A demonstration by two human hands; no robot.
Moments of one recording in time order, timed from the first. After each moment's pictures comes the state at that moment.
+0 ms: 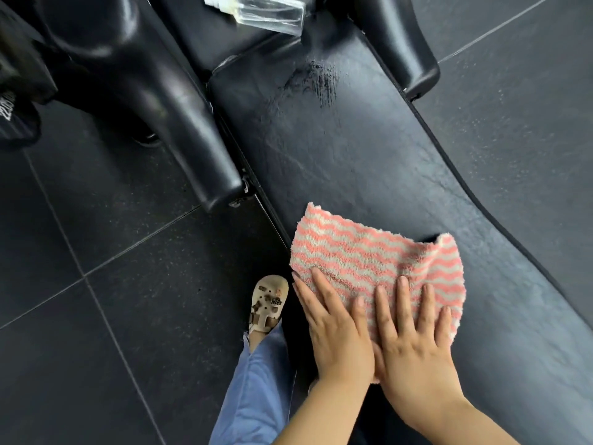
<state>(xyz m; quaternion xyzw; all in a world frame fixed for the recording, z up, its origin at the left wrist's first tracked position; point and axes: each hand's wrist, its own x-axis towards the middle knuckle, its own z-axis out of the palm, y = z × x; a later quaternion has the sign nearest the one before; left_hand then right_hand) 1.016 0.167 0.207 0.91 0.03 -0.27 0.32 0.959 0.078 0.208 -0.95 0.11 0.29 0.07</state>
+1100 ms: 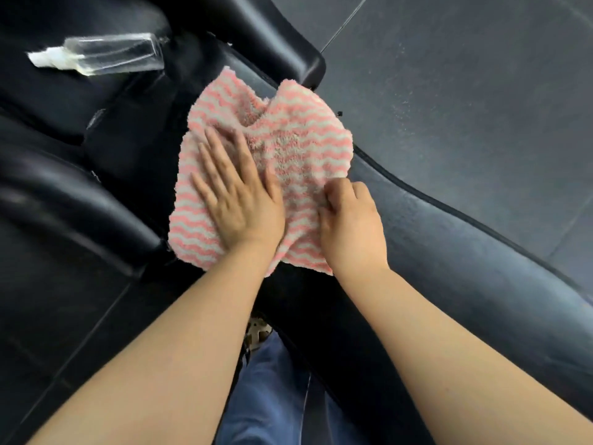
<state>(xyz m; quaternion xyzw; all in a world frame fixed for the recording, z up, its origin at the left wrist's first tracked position) 1.212 0.098 0.201 0.98 -0.20 -0.07 0.05 1.113 0.028 0.235 -0.85 0.42 0.01 0.30</state>
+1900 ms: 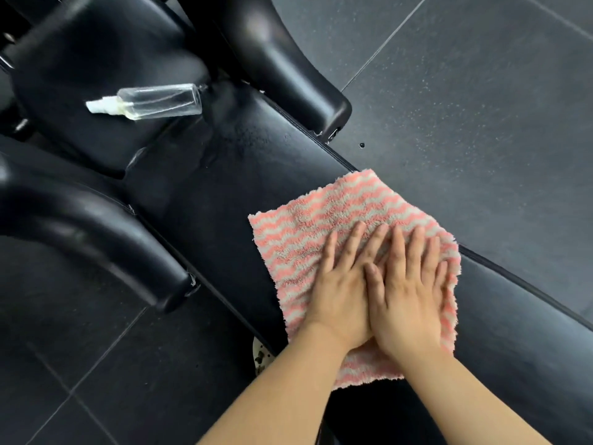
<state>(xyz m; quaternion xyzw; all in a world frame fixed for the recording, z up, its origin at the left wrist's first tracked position) 1.136 0.087 0.189 0.82 -0.56 -0.13 -0.01 1.064 0.028 0.203 -0.87 0.45 0.04 0.21</state>
